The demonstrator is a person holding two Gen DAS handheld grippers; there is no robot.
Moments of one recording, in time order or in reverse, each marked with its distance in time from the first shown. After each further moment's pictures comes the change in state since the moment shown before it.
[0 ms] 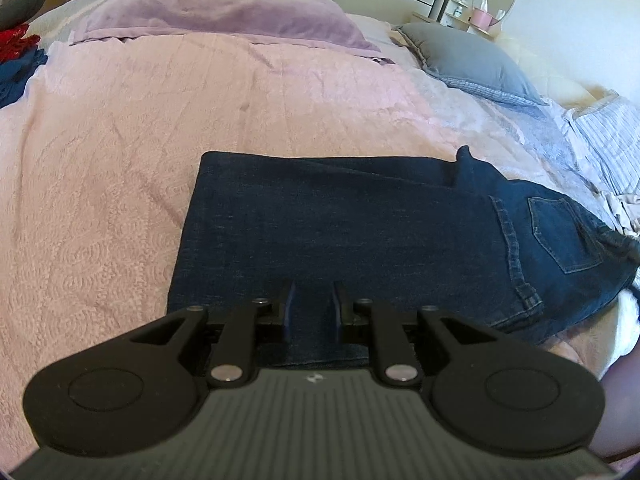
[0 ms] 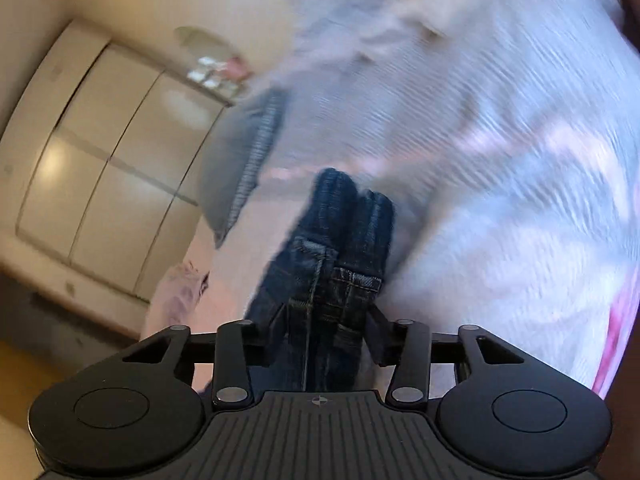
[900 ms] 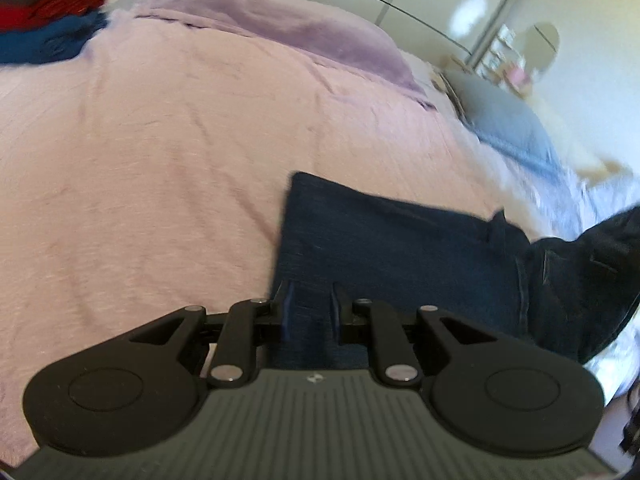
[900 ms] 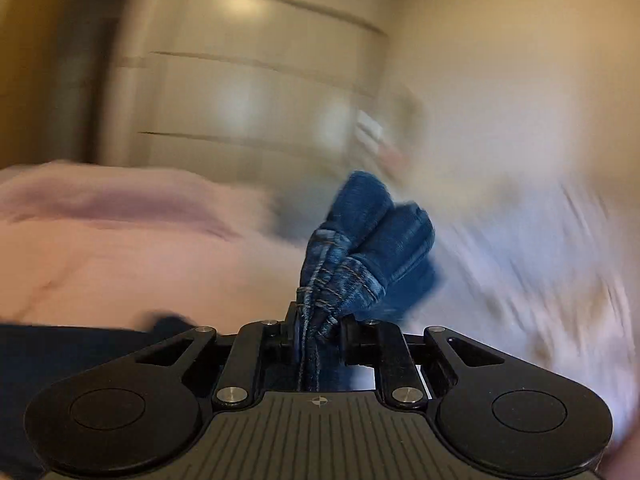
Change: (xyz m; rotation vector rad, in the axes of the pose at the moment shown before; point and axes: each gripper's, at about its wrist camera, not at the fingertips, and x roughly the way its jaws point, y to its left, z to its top) left arm -0.036 0.077 -0.003 -0.241 -0.069 -0.018; right arm 0.015 0.203 -0.174 -1.237 -0.272 -0.092
